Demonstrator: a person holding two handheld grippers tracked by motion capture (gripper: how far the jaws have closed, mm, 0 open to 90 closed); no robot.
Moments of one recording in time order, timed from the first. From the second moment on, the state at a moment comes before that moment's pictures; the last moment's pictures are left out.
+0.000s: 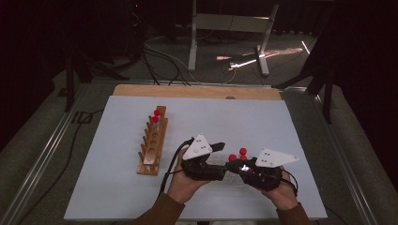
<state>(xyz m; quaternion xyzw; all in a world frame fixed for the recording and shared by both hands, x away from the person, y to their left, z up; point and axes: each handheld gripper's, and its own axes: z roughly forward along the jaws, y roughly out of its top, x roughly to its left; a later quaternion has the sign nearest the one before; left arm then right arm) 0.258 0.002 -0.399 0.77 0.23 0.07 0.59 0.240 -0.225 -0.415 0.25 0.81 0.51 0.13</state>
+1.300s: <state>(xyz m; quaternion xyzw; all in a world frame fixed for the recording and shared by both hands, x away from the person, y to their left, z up) 0.260 0.008 -0.397 0.77 0.24 0.08 0.58 0.243 -0.226 -0.417 0.27 0.80 0.52 0.15</state>
